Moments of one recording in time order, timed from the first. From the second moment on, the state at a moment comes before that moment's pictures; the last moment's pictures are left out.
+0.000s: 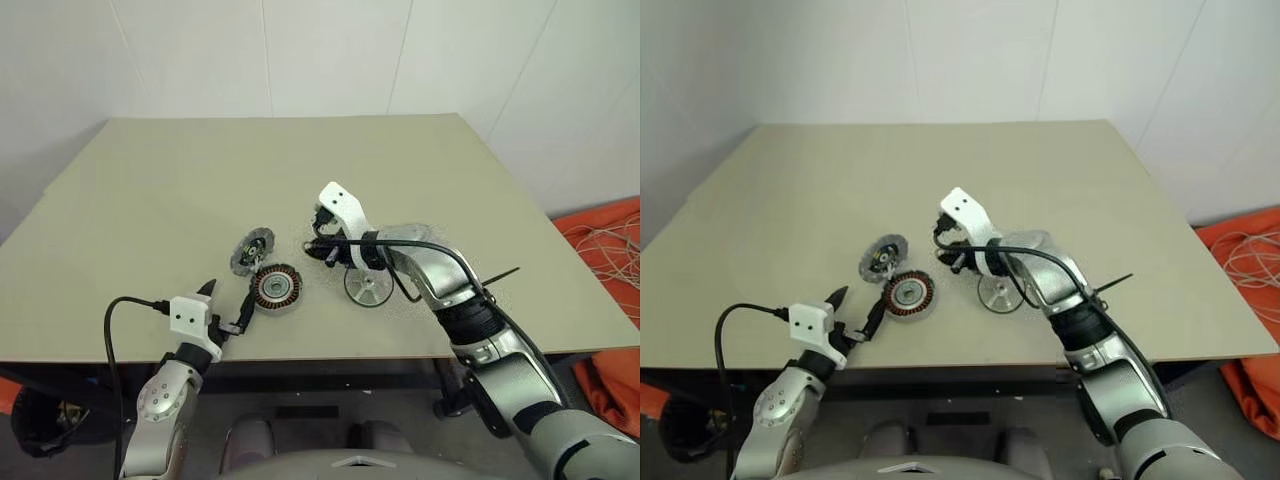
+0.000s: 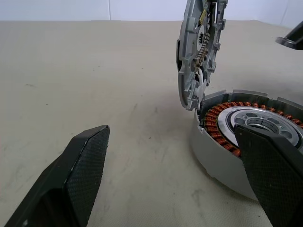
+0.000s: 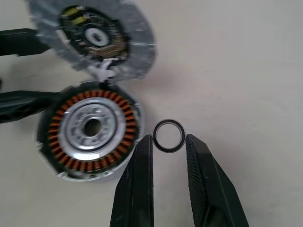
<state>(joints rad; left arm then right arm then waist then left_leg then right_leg) 0.28 0.15 0.04 -0.13 -0.20 -0.11 -0.34 -0.65 -0.31 0.36 -0.04 0.14 0.90 0.78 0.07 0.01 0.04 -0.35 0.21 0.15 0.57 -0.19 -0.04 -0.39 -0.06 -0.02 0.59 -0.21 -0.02</state>
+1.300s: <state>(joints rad) 0.33 0.18 0.03 -0.17 -0.23 -0.10 -0.39 -0.68 -0.21 0.52 0.14 0.12 0.77 0.86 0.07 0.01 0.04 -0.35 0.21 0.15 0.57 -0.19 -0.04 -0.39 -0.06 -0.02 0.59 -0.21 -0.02</state>
